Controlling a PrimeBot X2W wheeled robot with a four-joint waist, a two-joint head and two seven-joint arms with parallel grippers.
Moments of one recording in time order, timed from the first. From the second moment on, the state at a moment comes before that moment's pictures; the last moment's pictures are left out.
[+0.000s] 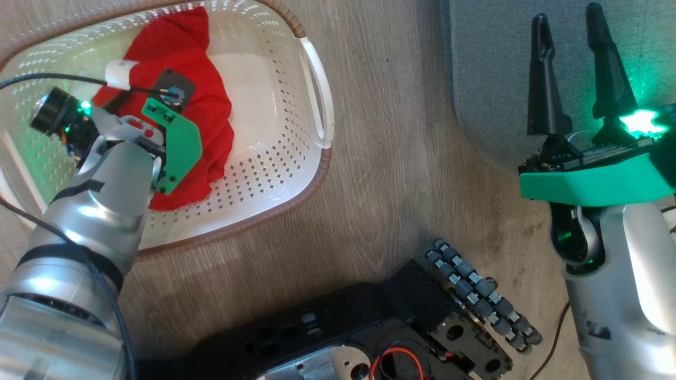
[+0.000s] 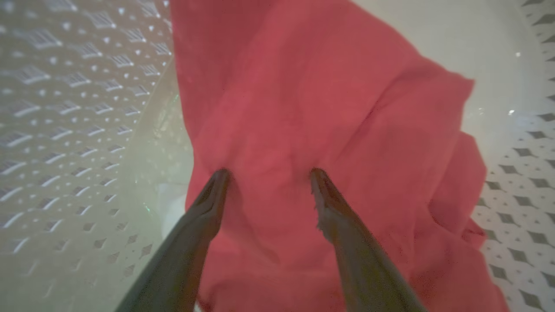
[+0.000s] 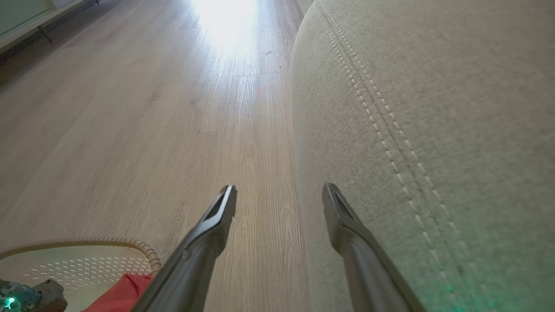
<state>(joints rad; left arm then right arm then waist) -1.07 0.15 -0.65 1.29 0.00 0.10 0.00 -0.42 -0.10 0.11 -0.03 0.35 0.13 -0.26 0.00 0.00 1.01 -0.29</state>
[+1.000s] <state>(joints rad) -1.12 0.16 -0.71 1.30 -0.01 0.09 0.25 -0.42 -0.10 0.10 -0.07 0.33 0.12 -0.27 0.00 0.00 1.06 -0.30</state>
